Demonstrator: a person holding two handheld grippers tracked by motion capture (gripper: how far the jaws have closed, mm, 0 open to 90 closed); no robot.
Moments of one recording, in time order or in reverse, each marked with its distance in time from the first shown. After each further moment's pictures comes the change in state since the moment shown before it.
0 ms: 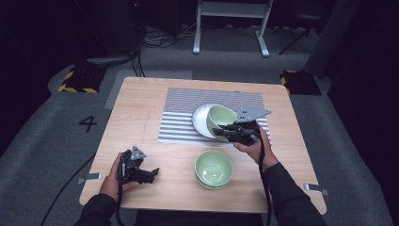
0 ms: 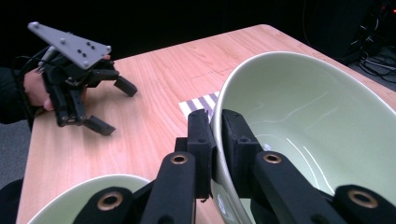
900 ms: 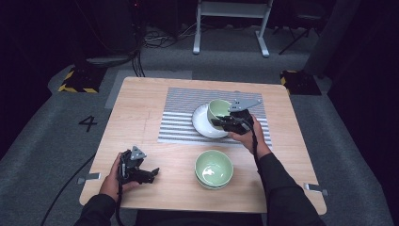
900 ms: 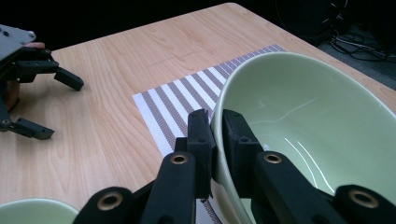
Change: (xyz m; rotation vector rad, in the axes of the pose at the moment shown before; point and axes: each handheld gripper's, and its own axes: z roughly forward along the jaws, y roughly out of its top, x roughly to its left) left arm 0.000 0.000 0.000 -0.001 0.001 0.002; right arm -0.033 0.002 0.030 0.078 -0.104 0.026
